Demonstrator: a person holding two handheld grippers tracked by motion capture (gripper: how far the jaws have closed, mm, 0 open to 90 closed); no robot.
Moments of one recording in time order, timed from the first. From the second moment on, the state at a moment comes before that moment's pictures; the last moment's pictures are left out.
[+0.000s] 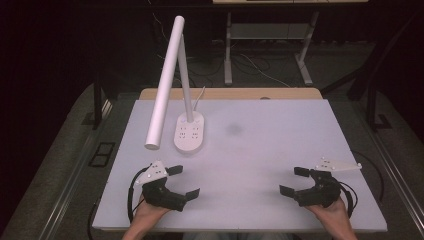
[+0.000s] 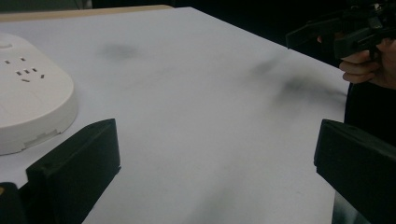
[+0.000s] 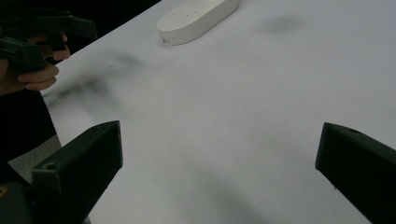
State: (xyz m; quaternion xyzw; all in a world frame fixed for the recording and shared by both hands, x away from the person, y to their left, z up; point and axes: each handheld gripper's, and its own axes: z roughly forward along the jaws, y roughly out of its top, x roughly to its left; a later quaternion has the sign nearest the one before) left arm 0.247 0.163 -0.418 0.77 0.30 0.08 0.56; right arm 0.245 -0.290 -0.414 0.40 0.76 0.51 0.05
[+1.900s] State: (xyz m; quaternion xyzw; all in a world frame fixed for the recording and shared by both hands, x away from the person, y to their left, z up) left arm 0.247 0.170 -0.419 0.76 0.31 0.09 0.56; right arm 0.277 -0.283 -0.395 0.40 0.79 0.47 0.02
